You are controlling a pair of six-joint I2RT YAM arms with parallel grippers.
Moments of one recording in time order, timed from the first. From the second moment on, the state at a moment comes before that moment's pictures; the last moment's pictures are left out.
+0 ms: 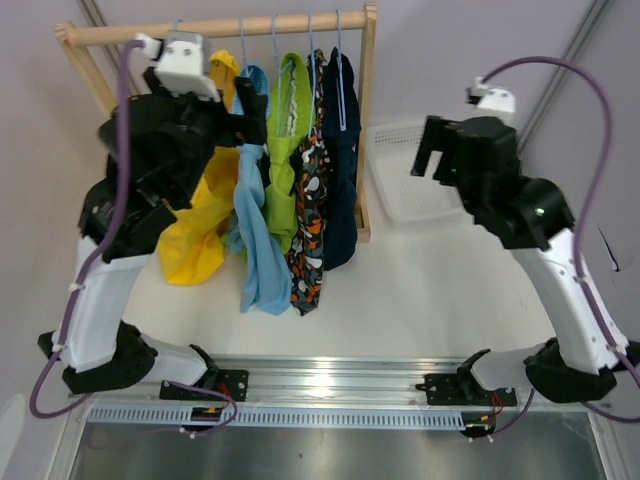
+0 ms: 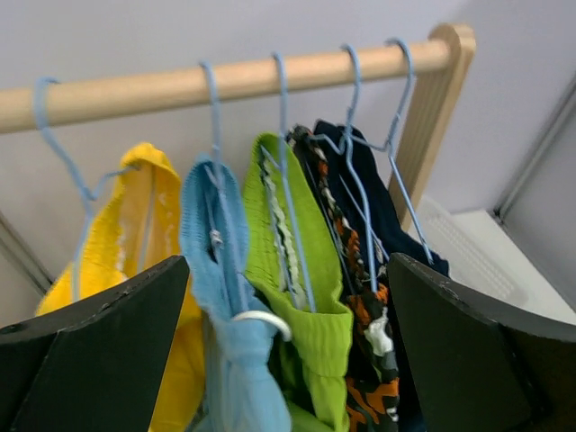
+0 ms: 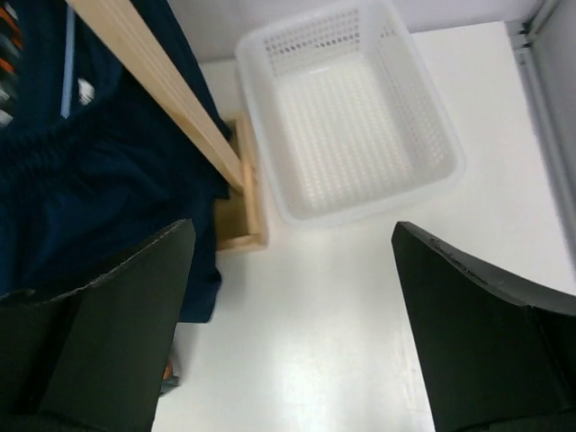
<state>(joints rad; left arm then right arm) -0.71 1.35 2.18 -0.72 -0.49 -0.01 0.57 1.30 1.92 -0.97 0.56 0.37</state>
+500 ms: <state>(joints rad) -0.85 1.57 2.28 -0.64 -0.42 -0.07 0.74 0.92 1.42 -0.82 0.72 0.32</state>
